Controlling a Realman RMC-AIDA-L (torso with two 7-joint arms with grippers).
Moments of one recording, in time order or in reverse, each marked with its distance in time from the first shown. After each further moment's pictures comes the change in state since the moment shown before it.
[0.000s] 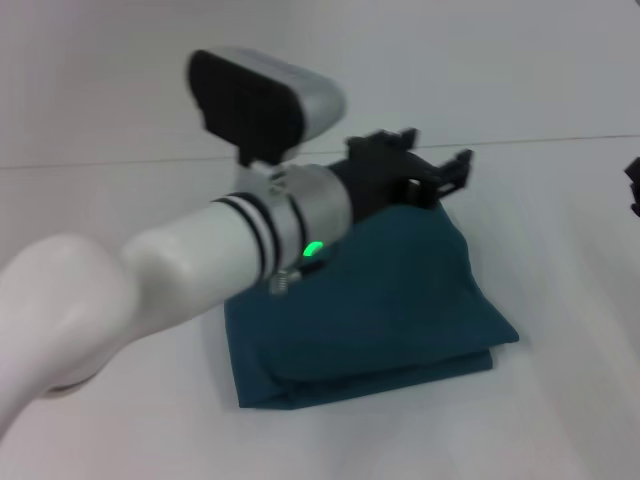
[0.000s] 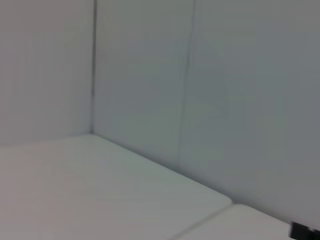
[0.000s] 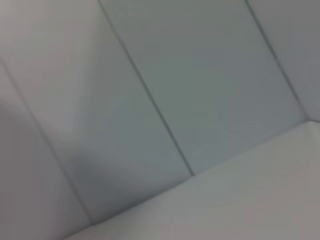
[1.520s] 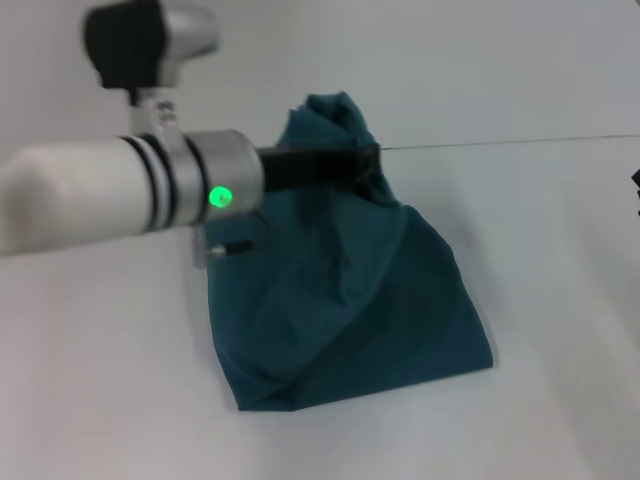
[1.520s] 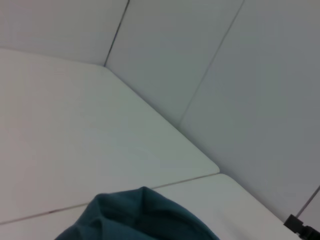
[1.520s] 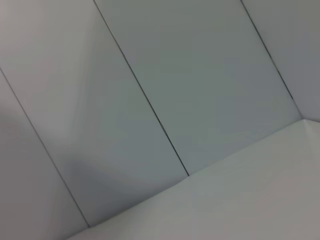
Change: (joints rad) left arm -0.029 0.000 -0.414 0.071 0.304 0.541 -0.437; right arm -0.019 0.001 0.013 0.004 0.002 -0.001 0.012
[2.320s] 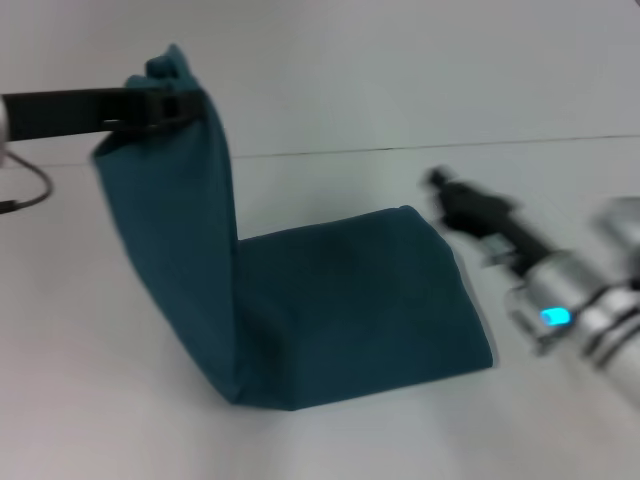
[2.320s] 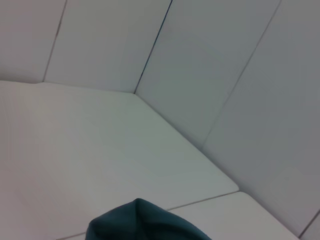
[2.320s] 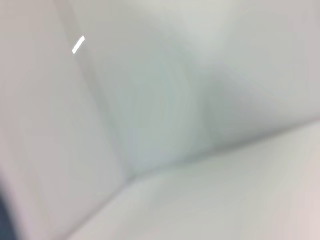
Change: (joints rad) left arm 0.062 0.006 -0.605 0.343 0.089 0.643 0.047; right arm 0.079 0.036 -0.089 0.358 -0.056 0.172 -0.275
